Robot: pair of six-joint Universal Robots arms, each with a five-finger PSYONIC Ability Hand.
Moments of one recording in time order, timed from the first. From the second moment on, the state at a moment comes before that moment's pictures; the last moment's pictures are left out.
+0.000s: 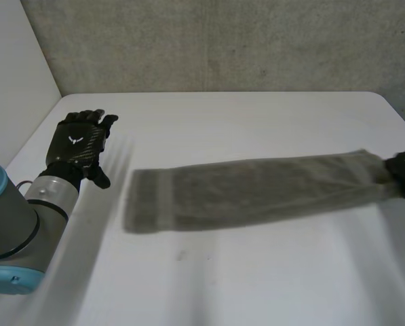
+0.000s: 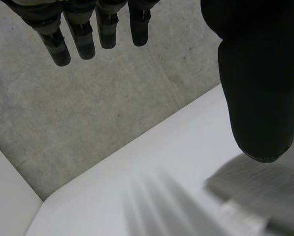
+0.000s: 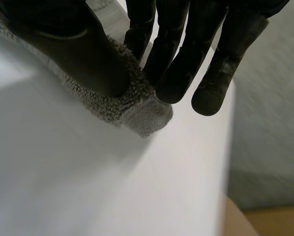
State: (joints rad) left arm 4.44 -1.81 -1.87 3.68 -1.50 3.39; right arm 1.40 -0.97 1.45 -0.08 1.35 2.30; left_hand 0.17 0.17 0.17 0.17 0.03; right_hand 1.32 1.31 1.33 1.34 1.16
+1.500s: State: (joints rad) left arm 4.34 -1.71 -1.87 3.67 -1.50 3.30; right arm 1.81 -1.10 1.72 -0.24 1.32 2.52; left_hand 0.17 0.17 0.17 0.17 0.03; right_hand 1.29 1.32 1.34 1.34 1.16
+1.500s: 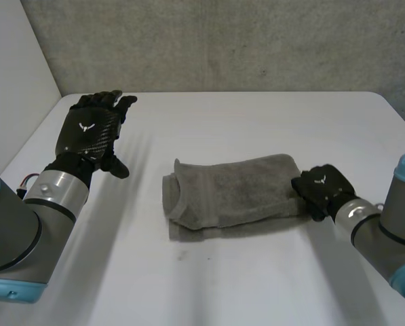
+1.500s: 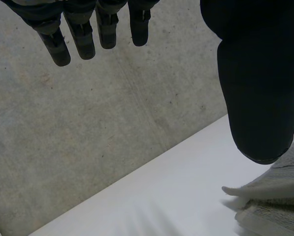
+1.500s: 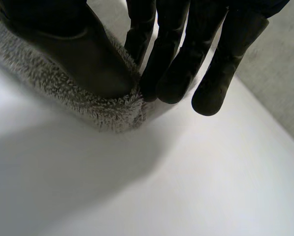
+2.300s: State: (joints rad) left arm 4.26 -1.77 -1.71 3.55 -1.57 3.25; right arm 2.16 -1.08 1.35 -0.01 1.30 2.97; left_hand 0.17 0.17 0.17 0.17 0.03; right_hand 0.23 0.25 0.24 0.25 0.05
